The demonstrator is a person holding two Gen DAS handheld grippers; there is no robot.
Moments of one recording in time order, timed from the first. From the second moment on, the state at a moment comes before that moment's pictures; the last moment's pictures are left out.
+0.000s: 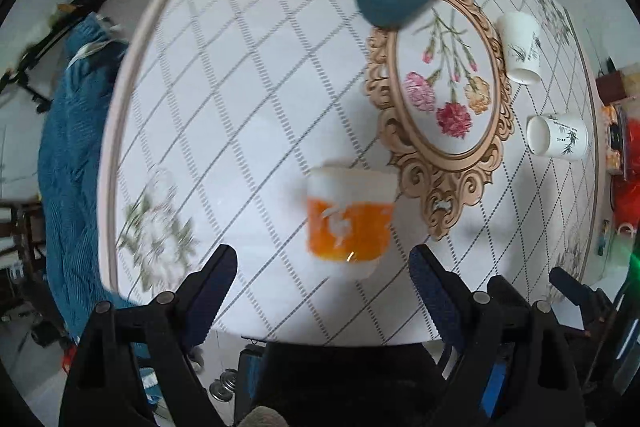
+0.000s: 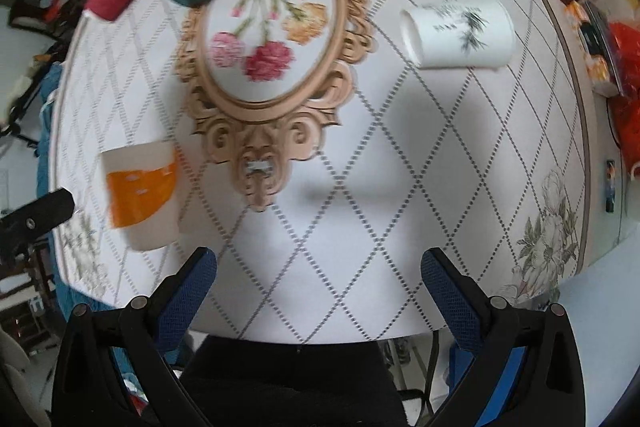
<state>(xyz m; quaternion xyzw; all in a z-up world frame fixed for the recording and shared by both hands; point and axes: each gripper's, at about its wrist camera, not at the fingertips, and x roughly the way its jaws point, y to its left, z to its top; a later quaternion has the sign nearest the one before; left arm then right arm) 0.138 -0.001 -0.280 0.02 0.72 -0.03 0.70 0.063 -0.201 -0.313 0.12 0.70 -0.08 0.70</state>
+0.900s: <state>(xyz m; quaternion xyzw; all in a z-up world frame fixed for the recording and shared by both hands) 0.118 0.151 -0.344 -0.05 0.74 0.08 0.67 0.112 -0.078 -0.322 0.01 0.73 0.02 0.68</state>
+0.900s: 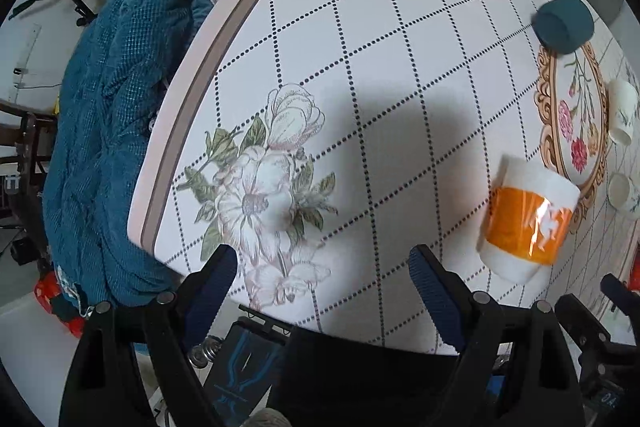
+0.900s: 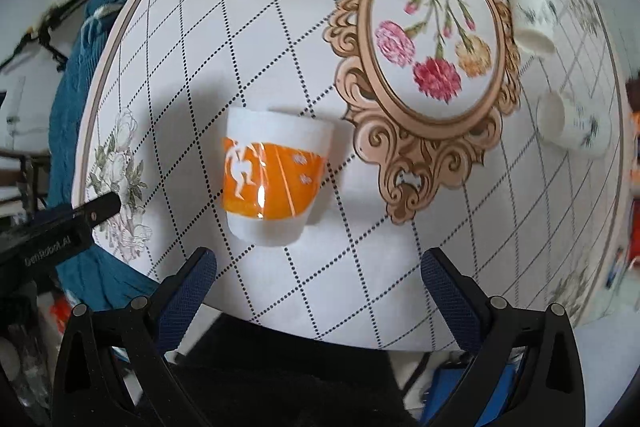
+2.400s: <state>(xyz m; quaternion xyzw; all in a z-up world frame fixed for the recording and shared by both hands) 0.105 0.191 -0.411 -0.08 0.76 0.11 0.64 0.039 -0.021 -0.444 -0.90 0.03 0.44 0.06</state>
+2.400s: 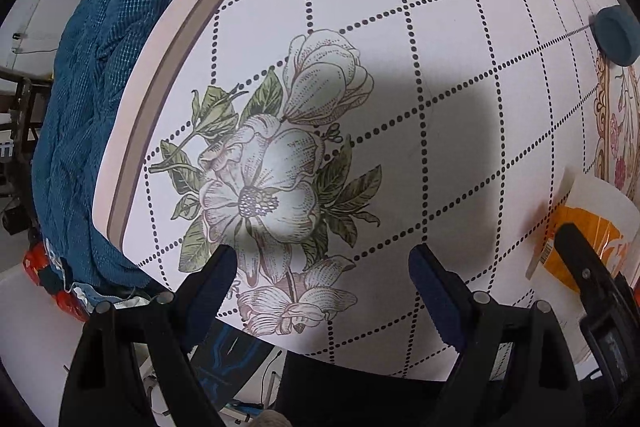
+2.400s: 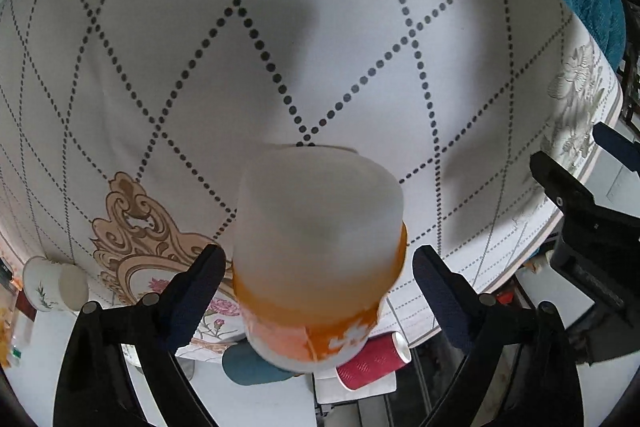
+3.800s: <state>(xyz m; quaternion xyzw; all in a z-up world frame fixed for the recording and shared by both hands) 0.135 0.170 -0.401 -0.05 0.76 0.10 0.64 0.156 0.048 -0.416 -0.65 0.57 0.32 0.38</state>
